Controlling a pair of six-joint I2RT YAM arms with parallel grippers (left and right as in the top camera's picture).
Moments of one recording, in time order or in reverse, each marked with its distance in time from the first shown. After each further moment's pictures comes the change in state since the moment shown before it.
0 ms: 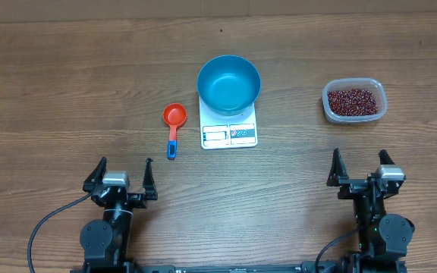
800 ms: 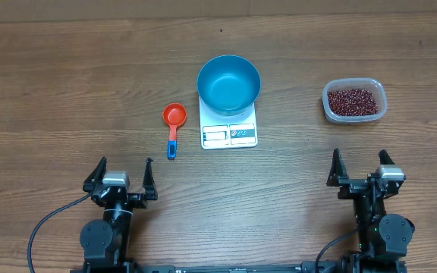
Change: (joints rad) left arm 0.000 0.000 0.001 -0.005 0.000 0.000; right arm 0.000 0.000 0.000 0.000 0.000 0.000
